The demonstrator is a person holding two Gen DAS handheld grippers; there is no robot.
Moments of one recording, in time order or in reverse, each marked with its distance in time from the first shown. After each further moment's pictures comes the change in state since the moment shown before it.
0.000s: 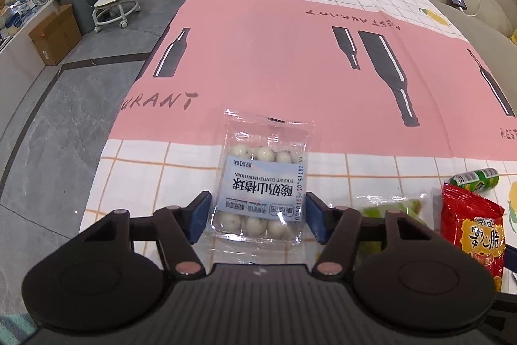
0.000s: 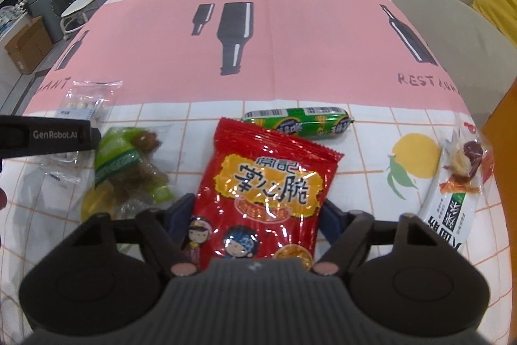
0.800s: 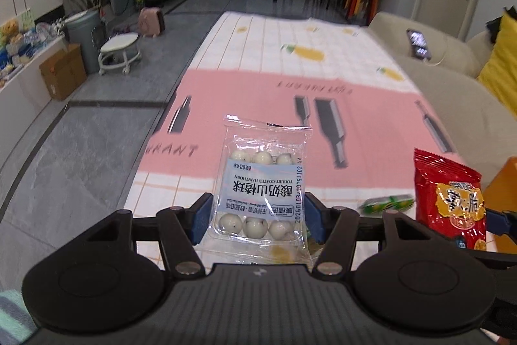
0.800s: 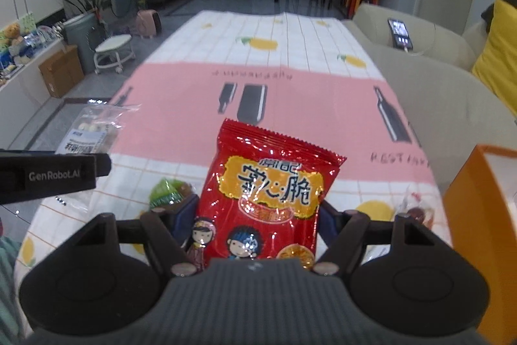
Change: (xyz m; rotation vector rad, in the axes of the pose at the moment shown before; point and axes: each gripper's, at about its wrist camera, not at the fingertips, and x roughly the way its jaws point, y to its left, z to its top) left arm -0.130 -0.021 -0.012 -0.007 -0.214 -0.045; right arm -0.115 -0.016 0.006 -0.092 -0.249 0.046
